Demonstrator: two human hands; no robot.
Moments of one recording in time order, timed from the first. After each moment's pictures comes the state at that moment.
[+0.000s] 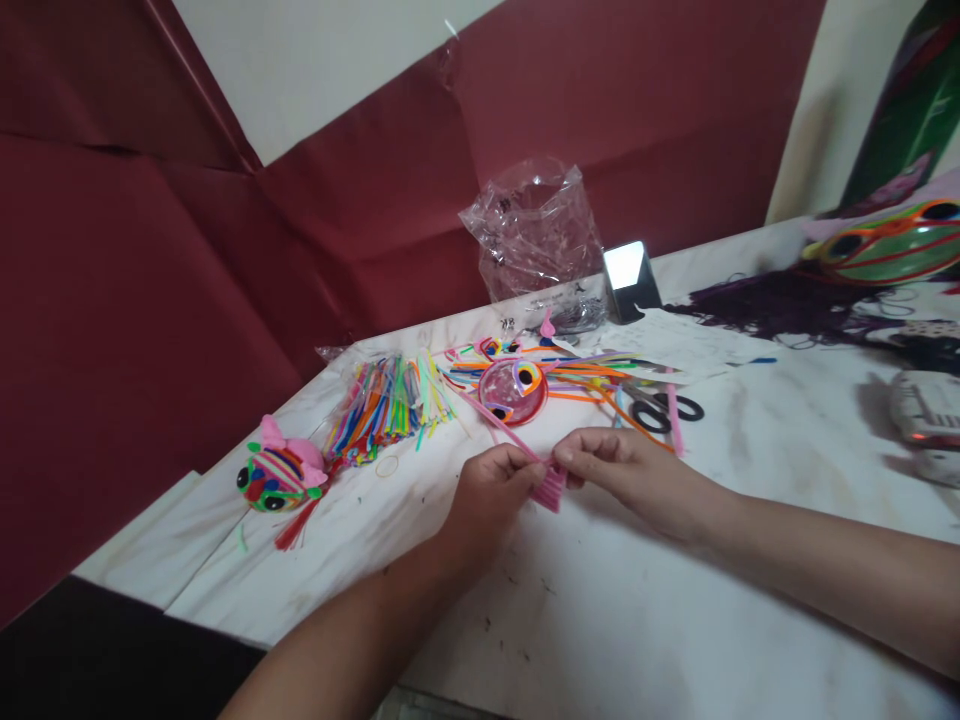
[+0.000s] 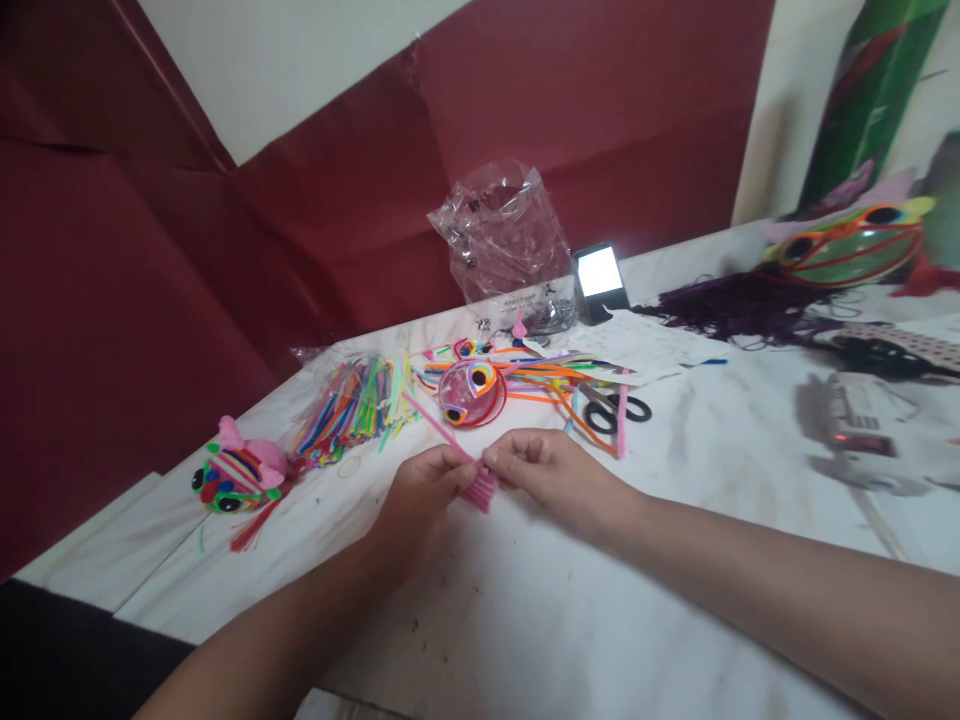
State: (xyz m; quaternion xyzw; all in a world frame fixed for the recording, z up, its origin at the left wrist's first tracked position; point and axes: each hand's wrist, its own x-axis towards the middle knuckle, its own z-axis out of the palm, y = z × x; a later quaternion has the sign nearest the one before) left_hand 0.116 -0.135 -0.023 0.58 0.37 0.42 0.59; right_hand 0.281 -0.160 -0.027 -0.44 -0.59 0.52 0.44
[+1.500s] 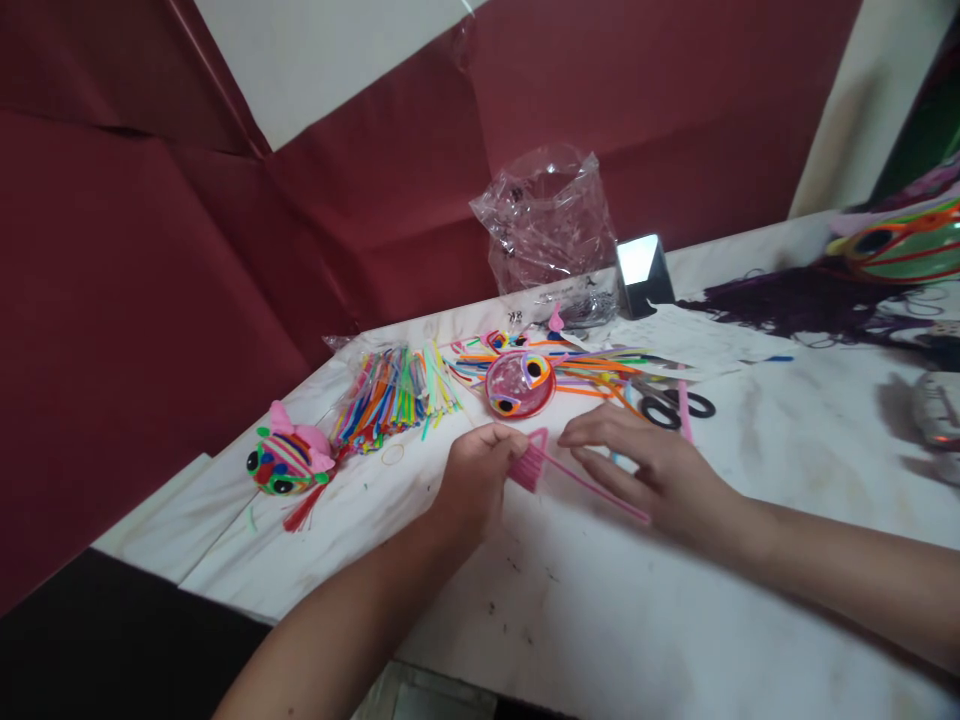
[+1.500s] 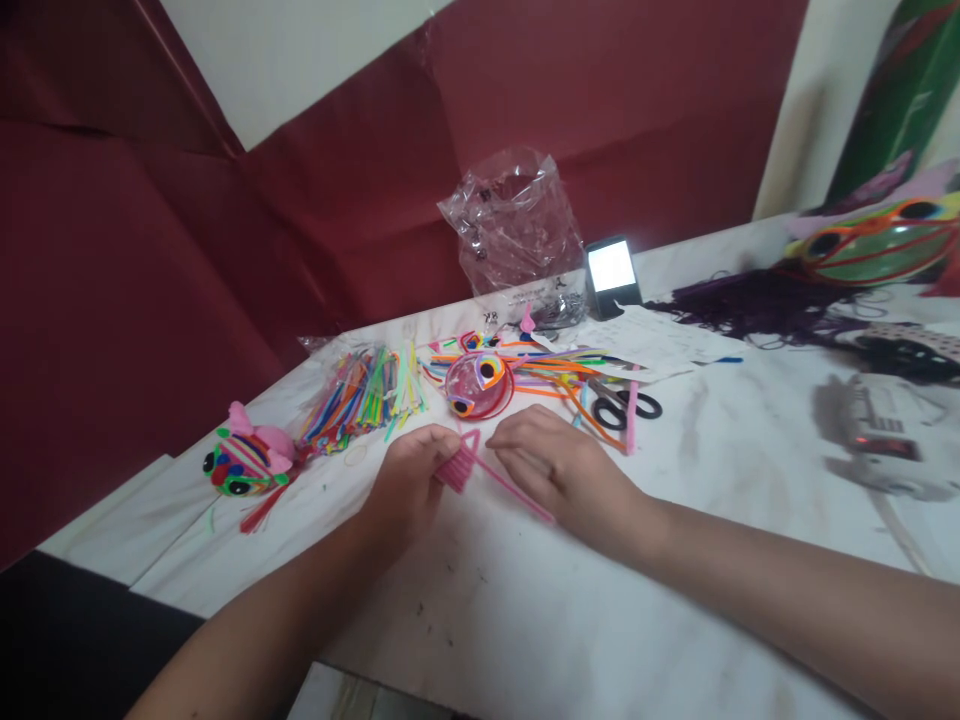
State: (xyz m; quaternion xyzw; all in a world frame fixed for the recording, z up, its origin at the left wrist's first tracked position) left_hand 0.113 -0.131 -0.012 0.53 0.36 0.48 0.60; right_hand 0.287 -0.167 -0.020 -0.36 -0.79 0.12 0.49
